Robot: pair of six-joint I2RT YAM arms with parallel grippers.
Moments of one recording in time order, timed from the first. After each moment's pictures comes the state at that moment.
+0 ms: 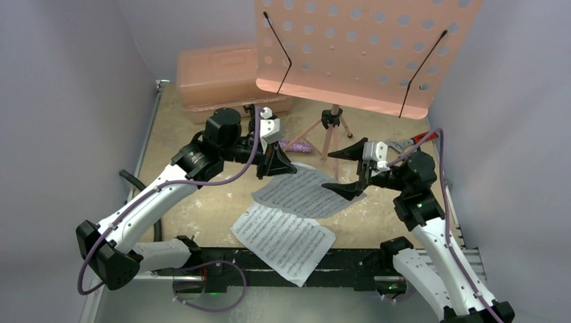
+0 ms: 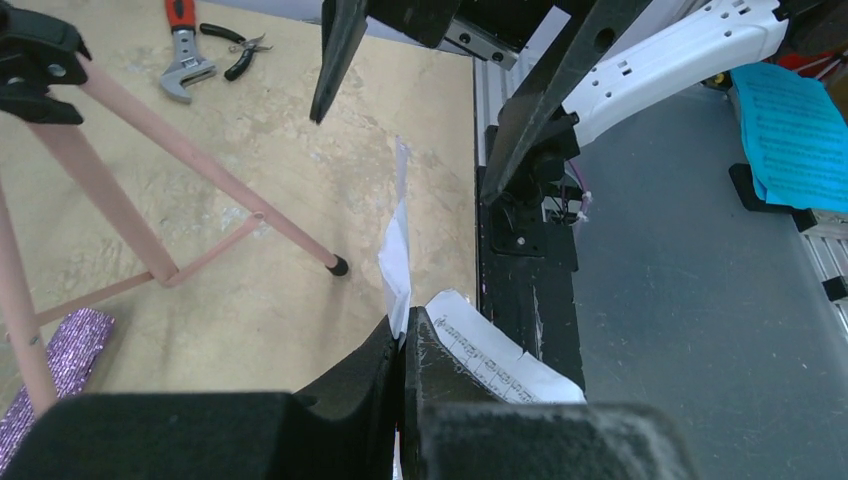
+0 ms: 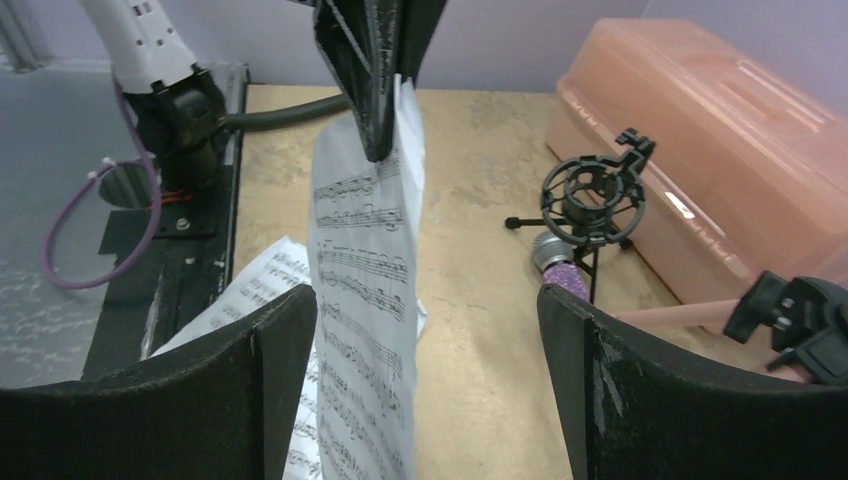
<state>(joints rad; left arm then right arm) -0.66 1.18 1.16 -0.32 0.87 0.05 0.30 0.68 0.67 0.14 -1.05 -0.07</state>
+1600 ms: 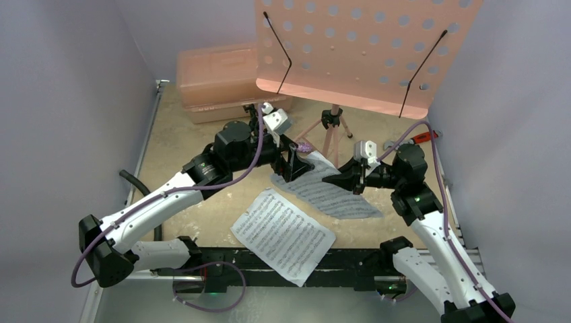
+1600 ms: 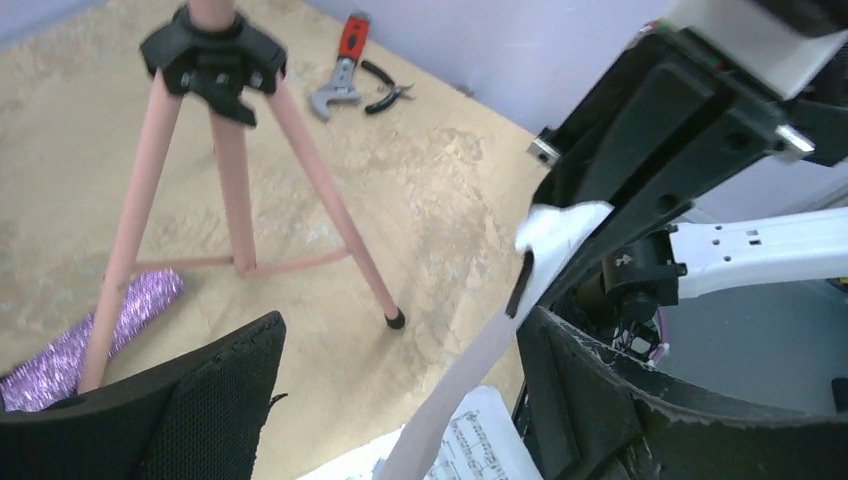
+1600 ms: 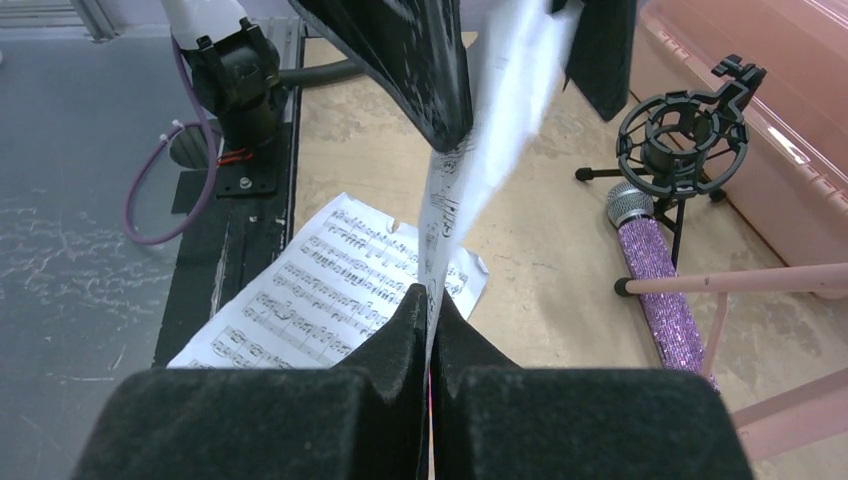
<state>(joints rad) -0.84 1.18 1.11 -0.11 0.35 -0.21 0.31 0.74 0.71 -0.08 -1.13 -0.15</state>
